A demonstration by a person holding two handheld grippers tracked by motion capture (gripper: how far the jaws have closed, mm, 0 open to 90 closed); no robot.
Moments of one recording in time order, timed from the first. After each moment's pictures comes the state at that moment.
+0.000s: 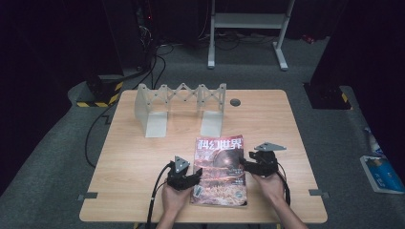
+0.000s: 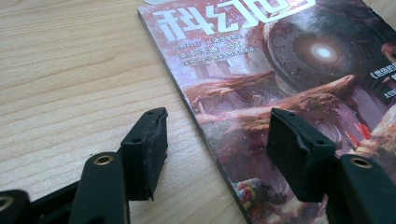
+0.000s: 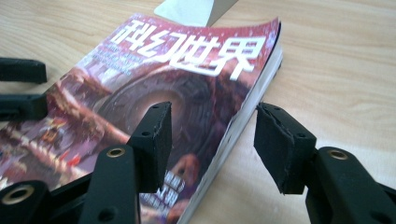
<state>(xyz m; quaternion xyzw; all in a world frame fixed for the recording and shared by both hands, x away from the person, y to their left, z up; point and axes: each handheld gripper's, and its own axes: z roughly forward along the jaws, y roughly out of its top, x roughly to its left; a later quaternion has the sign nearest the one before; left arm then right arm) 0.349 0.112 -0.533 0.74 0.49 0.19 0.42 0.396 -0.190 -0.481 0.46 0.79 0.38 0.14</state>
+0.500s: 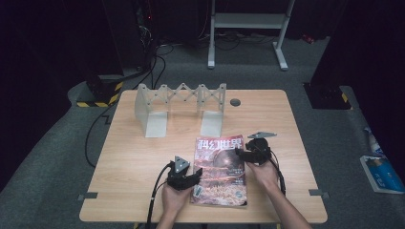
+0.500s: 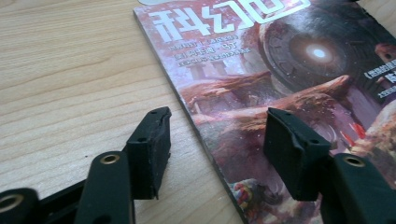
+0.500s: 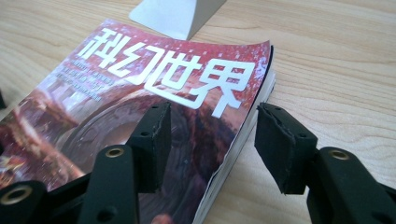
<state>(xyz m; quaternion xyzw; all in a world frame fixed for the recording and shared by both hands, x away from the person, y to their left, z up) 0.349 0.112 -0.533 0.75 0.48 0.19 0.42 0.437 -0.175 -0.484 0.48 0.79 0.35 0.13</state>
